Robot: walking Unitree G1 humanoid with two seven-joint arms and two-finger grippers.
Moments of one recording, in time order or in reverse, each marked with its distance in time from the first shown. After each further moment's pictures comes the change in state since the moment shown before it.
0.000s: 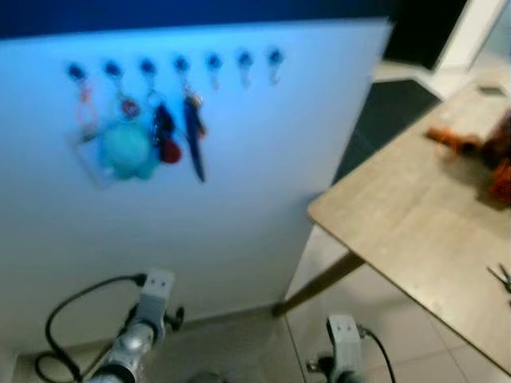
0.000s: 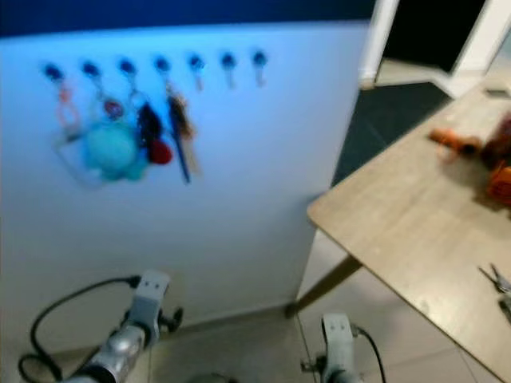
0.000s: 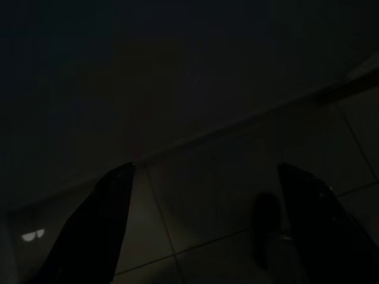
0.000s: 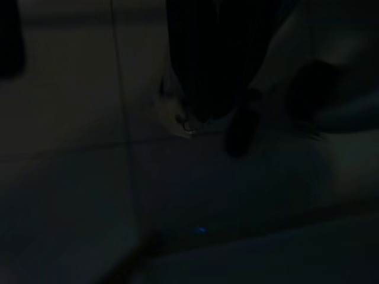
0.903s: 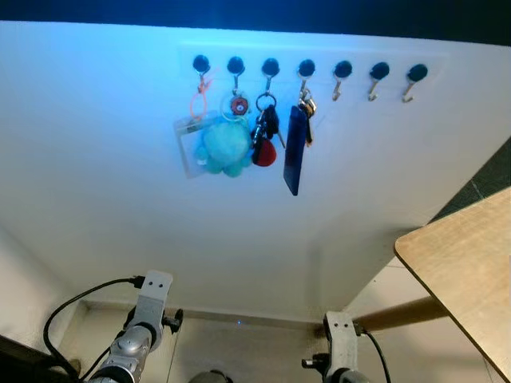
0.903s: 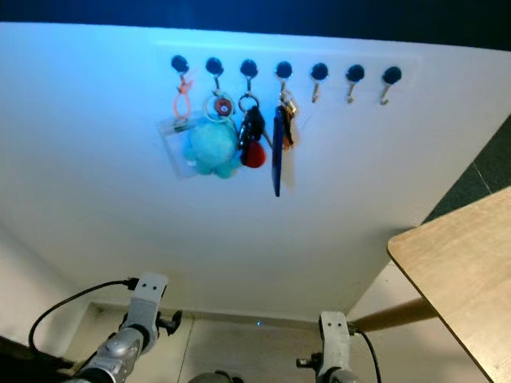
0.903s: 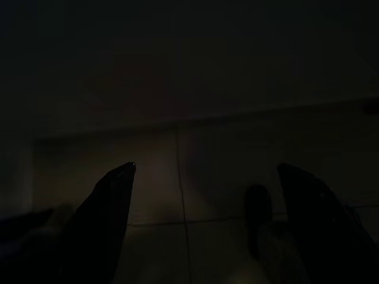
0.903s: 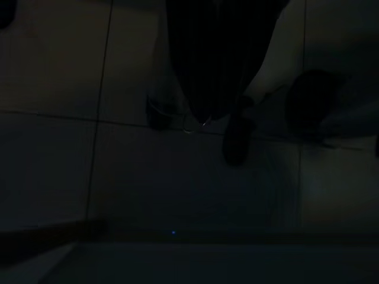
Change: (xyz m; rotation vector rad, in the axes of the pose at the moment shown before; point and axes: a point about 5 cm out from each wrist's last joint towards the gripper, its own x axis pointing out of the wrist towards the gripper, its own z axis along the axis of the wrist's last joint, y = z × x) left arm -0.002 0.000 -0.007 -0.018 0.016 -0.010; right arm -0.001 -0.004 -0.003 0.054 0.008 -0.026
